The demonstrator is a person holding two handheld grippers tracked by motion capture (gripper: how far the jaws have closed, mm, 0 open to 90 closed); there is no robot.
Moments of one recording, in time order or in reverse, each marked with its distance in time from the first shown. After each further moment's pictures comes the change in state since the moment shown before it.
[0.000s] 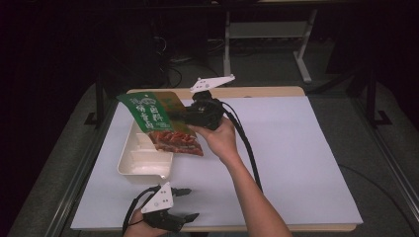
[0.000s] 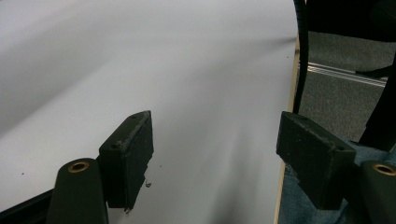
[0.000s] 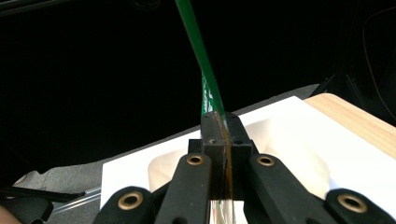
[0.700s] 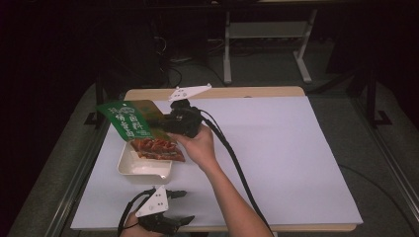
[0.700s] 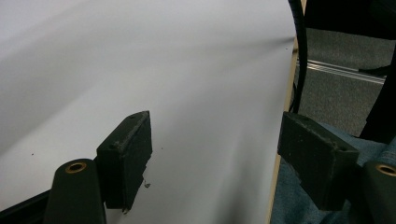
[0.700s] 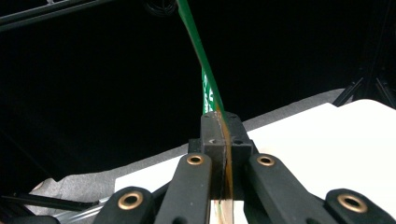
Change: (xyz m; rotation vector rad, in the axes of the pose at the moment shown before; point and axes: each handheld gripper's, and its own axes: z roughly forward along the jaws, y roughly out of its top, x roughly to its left) left arm -0.003 -0.008 -0.010 -0.001 0.014 0.002; right arm 0.016 -0.007 0.050 -0.031 0.062 0.022
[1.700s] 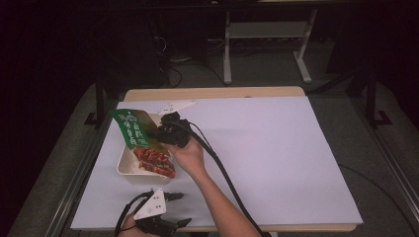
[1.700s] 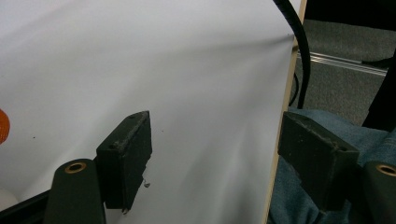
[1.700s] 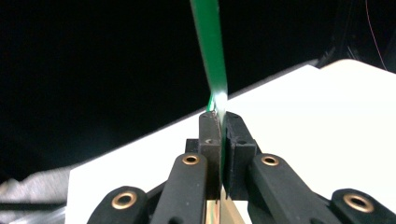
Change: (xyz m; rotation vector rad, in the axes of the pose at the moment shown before) left arm -0.001 -0.008 -0.003 0.031 0.004 0.005; right arm -0.013 -0.038 0.045 0.106 -0.137 0.036
